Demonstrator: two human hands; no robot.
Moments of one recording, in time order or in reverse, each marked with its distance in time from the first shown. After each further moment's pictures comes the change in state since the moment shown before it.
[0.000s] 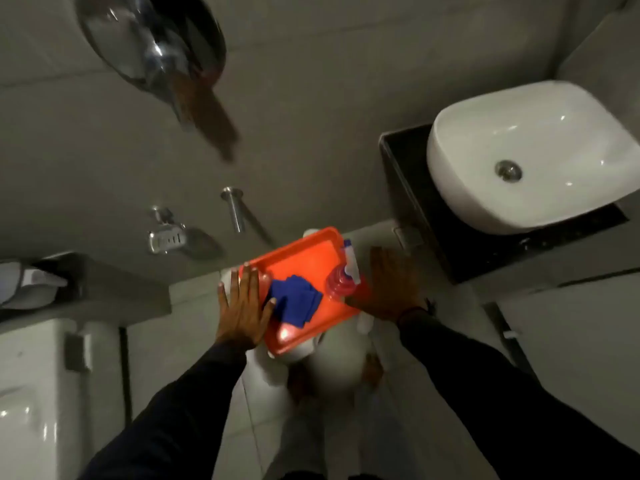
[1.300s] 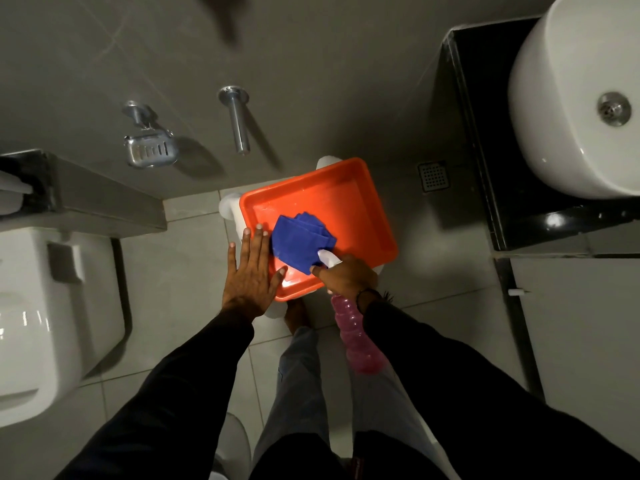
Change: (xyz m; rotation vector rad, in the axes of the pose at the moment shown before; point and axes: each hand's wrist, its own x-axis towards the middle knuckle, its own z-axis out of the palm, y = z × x) left_hand 0.005 -0.014 0.081 -0.023 -0.066 -0.056; right_hand -0.006 -0.072 0.100 0.463 -0.770 0.483
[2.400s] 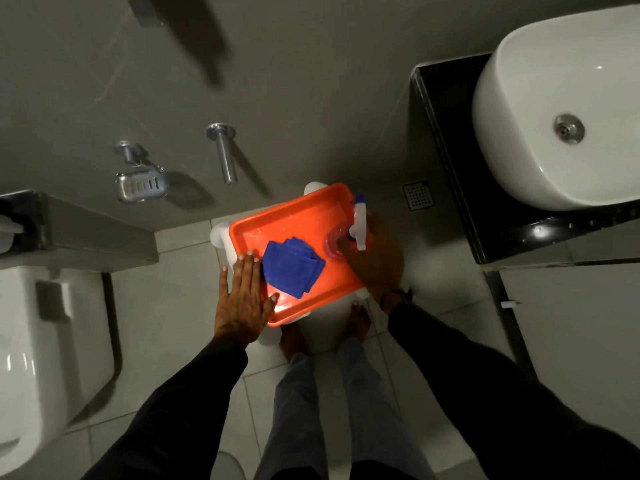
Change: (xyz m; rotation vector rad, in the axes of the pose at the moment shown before) left_hand 0.001 0.001 -0.006 0.145 -0.018 0.044; right_hand 0.015 0.011 -0.070 0.242 0.611 -0.316
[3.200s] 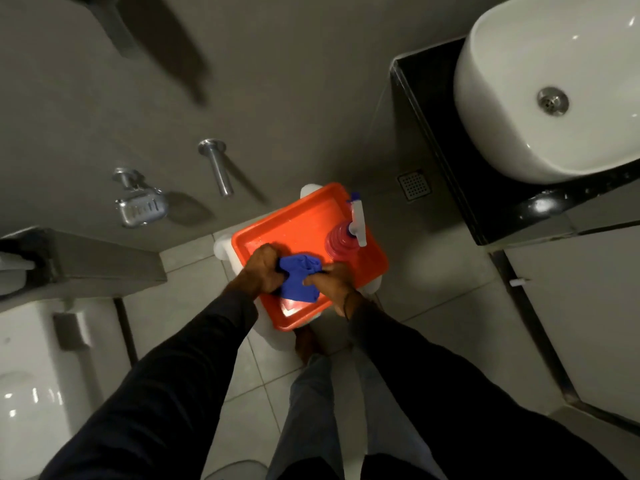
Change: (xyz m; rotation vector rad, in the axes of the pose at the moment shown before) left_hand 0.090 0.004 -0.067 -0.483 -0.290 0.108; right_hand -0.031 0.012 0.095 0.283 -0.452 0.567
